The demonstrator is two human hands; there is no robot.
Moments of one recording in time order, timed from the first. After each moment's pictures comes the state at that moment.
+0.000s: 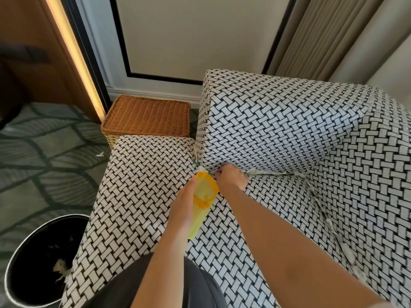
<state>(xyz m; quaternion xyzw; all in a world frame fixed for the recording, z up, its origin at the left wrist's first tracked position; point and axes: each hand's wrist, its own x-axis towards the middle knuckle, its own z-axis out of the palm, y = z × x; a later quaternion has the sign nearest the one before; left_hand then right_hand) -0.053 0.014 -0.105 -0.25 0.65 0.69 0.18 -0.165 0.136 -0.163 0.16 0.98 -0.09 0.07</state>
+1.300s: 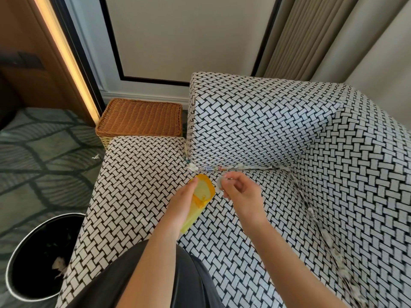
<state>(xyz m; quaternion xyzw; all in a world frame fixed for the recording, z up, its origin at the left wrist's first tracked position) -0.037 0.027 -0.087 -0.17 0.72 0.63 0.24 -0.033 0.166 -0.080 0.10 0.72 -0.68 -0.02</state>
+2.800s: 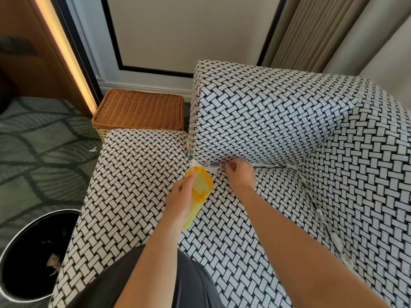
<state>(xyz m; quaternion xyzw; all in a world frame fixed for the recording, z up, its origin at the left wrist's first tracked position) -0.064 0.024 -0.125 -0.22 0.69 0.66 0.19 -0.143 0.186 -0.166 0.15 0.95 -0.28 -0.04</state>
